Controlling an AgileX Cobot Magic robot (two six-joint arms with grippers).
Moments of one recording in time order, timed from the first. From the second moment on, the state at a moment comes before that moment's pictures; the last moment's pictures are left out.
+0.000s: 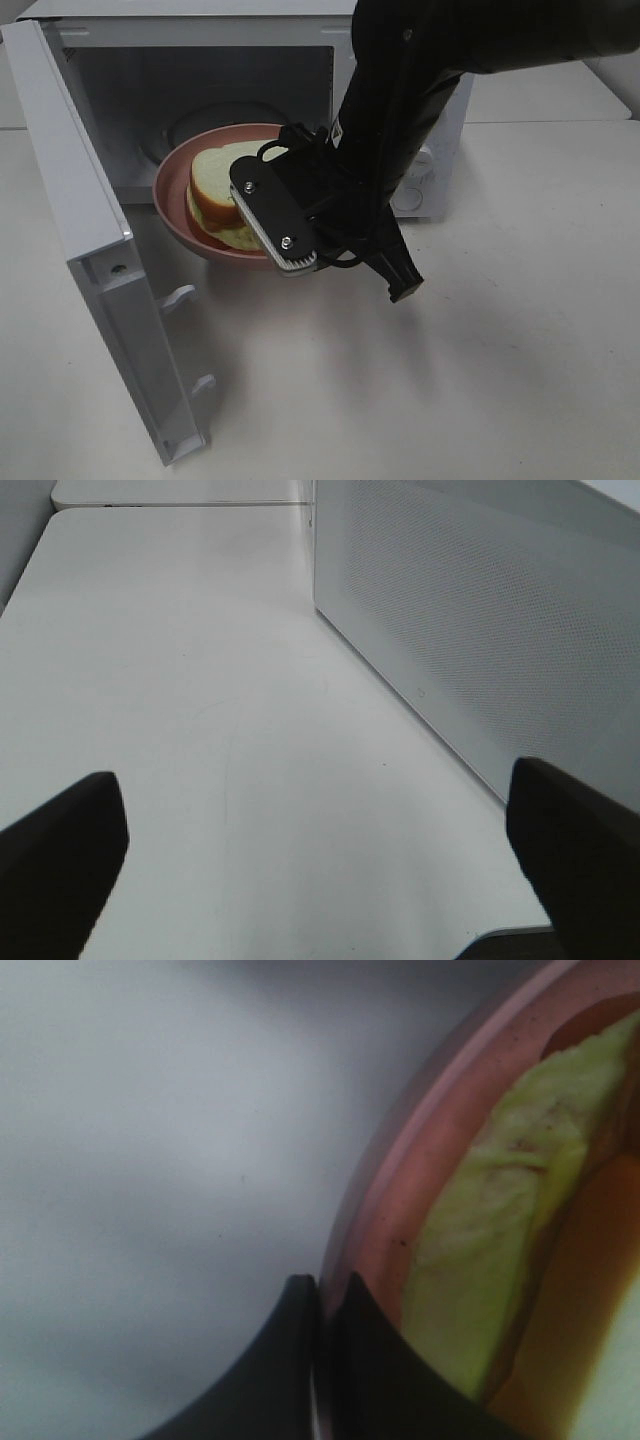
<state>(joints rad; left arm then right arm) -0.03 0.00 -0.52 -0.07 1.07 0.03 0.74 1.83 -1.28 0.02 0.71 -1.41</state>
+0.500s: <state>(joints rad) -0.03 0.00 -0.52 -0.07 1.07 0.03 0.74 1.99 -1.49 -0.01 0.82 -1.38</state>
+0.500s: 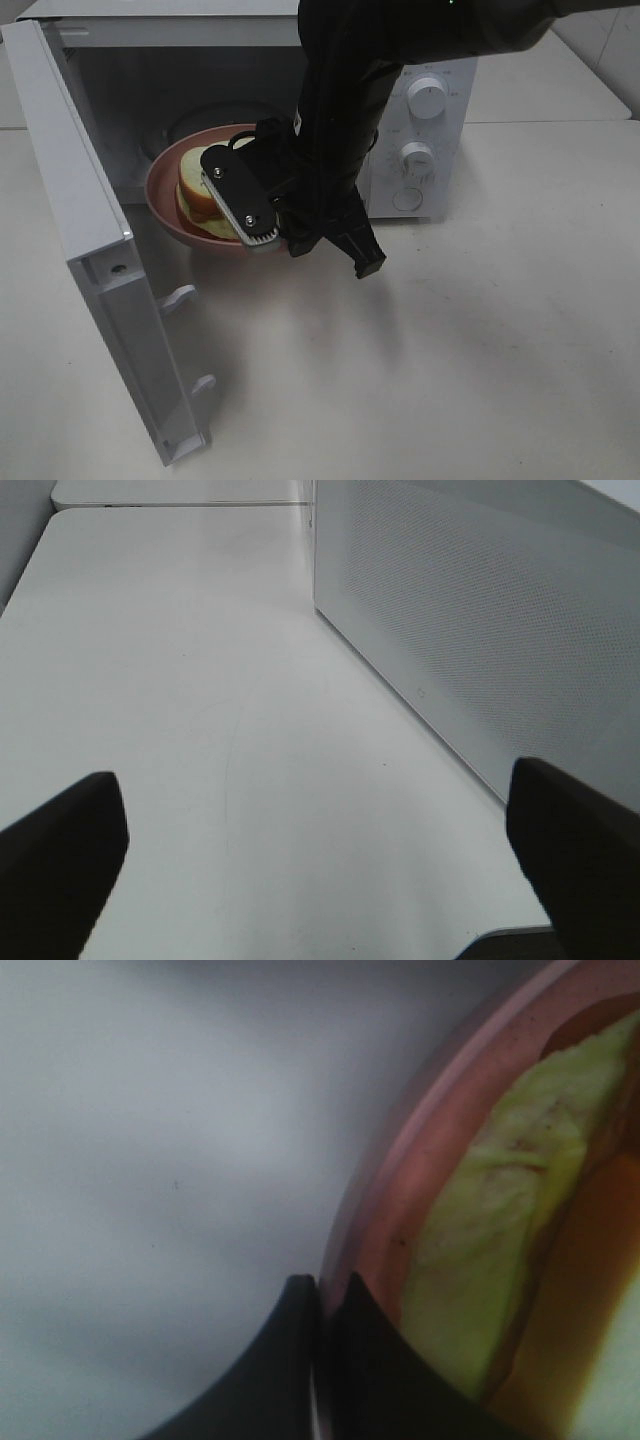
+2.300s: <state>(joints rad) -0.03 0.00 -0.52 -0.07 1.07 0.03 0.69 2.41 -2.13 -0.11 0.90 -1.11</state>
